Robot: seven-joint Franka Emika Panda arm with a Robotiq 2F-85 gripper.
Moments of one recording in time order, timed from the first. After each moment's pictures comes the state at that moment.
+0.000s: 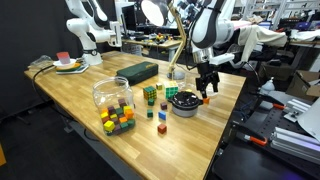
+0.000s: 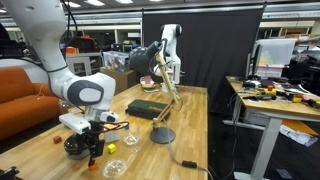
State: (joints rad) arm -0.02 0.44 0.00 -2.44 0.05 2.50 -0.05
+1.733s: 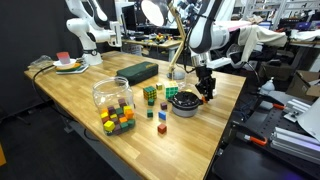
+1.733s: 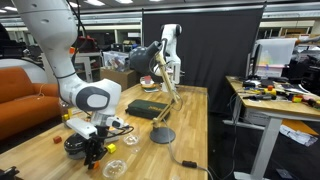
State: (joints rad) arm -0.04 0.53 0.00 -2.37 0.05 2.49 -0.06
